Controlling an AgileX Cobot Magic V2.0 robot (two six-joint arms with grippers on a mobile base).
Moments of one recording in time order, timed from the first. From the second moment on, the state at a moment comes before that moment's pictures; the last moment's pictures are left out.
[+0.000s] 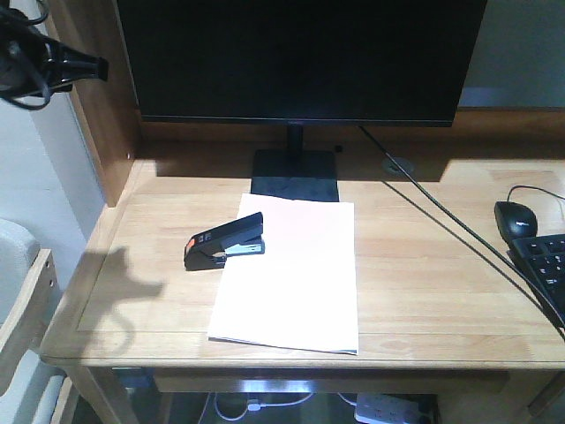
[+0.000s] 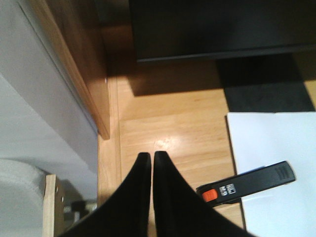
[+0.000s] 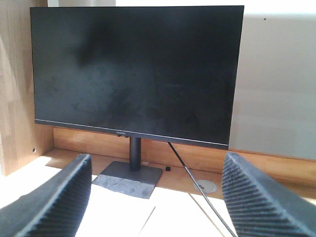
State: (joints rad) left arm -0.17 1.53 -1.55 0.06 0.81 -0.09; right arm 0.23 0.21 -0.21 -1.74 0.00 1.69
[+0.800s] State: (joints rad) left arm -0.18 0.63 -0.56 0.06 0.35 -0.10; right arm 0.23 0.21 -0.21 -1.74 0.00 1.69
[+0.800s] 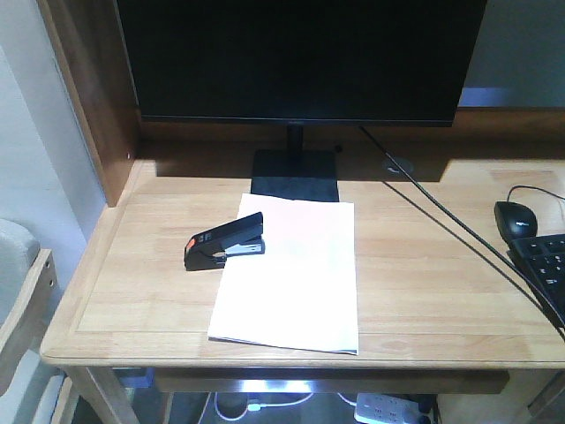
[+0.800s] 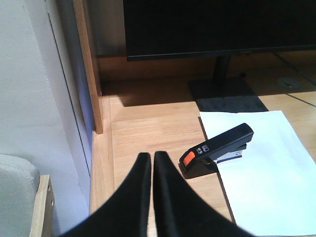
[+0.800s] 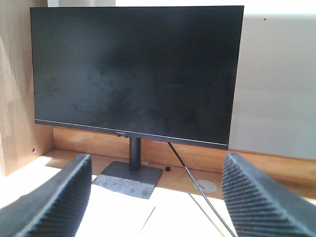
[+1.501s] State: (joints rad) left arm -0.18 0.30 -0.35 0.06 0.38 -0.10; right arm 0.23 0.21 -0.21 -1.74 0.00 1.69
